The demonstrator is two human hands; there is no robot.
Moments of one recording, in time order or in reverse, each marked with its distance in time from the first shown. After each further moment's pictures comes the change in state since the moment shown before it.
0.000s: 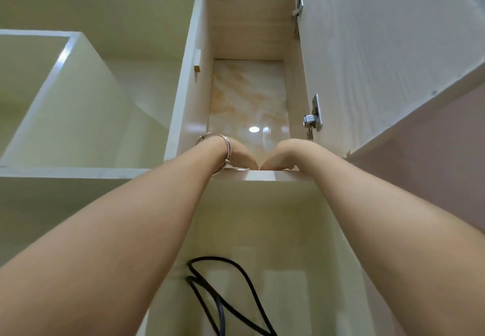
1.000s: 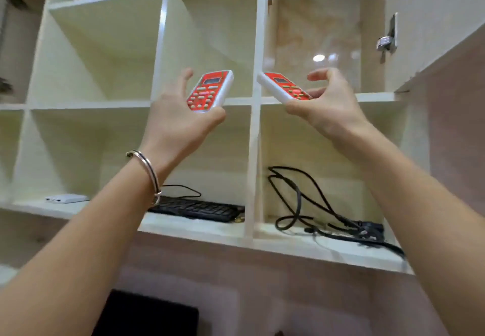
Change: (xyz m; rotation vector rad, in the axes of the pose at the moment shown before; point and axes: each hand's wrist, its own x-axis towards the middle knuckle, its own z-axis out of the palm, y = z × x) left_hand -0.220 -0.114 0.027 -0.348 0.910 -0.070; right_hand -0.119 -0.064 0.061 1.162 0.420 -0.277
